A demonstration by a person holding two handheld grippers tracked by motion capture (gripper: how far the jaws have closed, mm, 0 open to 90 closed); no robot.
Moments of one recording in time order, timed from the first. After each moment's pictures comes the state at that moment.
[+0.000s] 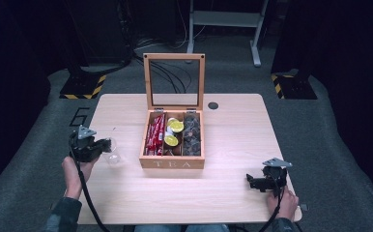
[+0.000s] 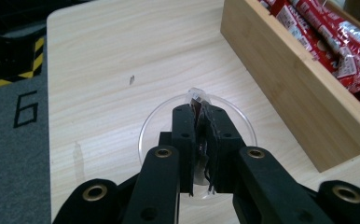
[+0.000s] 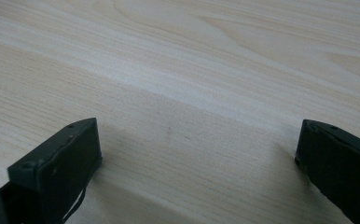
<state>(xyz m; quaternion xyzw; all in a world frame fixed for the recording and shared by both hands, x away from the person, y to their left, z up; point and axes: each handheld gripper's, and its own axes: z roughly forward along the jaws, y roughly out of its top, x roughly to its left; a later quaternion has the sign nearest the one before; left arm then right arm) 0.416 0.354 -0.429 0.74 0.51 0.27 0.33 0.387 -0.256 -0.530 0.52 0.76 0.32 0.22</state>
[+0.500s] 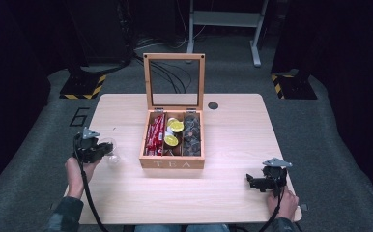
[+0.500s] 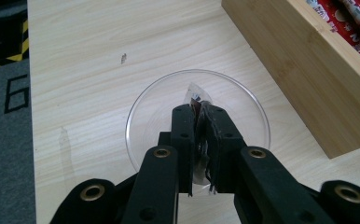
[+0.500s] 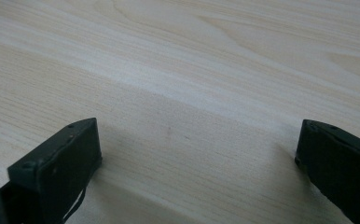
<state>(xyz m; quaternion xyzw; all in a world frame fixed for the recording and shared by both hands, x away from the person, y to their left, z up) 0.425 0.354 -0.442 0.76 0.52 0.24 0.31 0.387 -0.256 -0.530 0.52 0.76 0.32 0.22</state>
